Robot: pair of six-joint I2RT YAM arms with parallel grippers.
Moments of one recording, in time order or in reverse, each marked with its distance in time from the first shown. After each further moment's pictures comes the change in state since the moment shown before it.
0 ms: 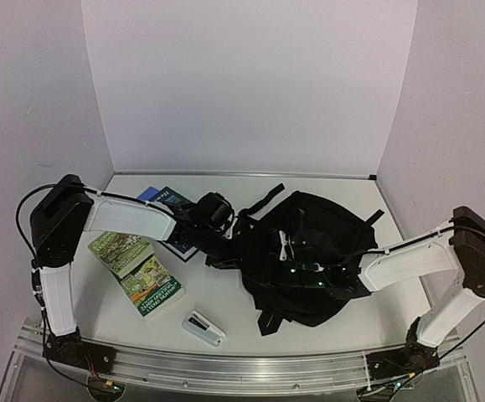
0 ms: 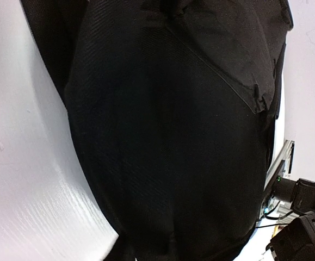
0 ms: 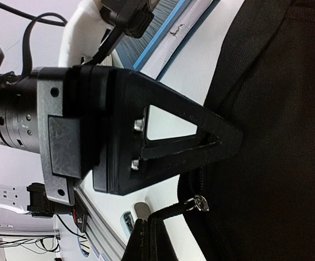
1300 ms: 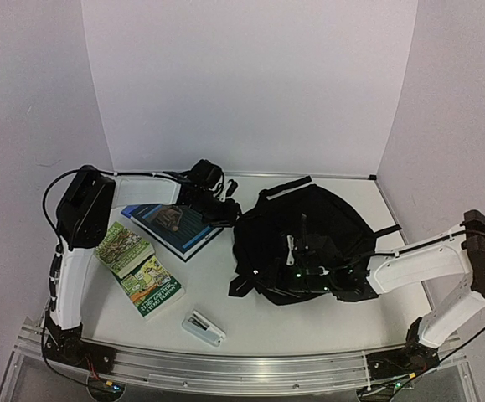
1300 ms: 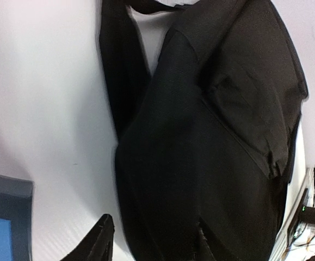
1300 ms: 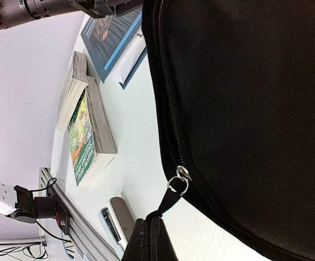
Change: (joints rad) left arm 0.227 0.261 0.420 -0.141 0.033 0.346; right arm 0.021 -0.071 -0.031 -0.126 0.093 0.011
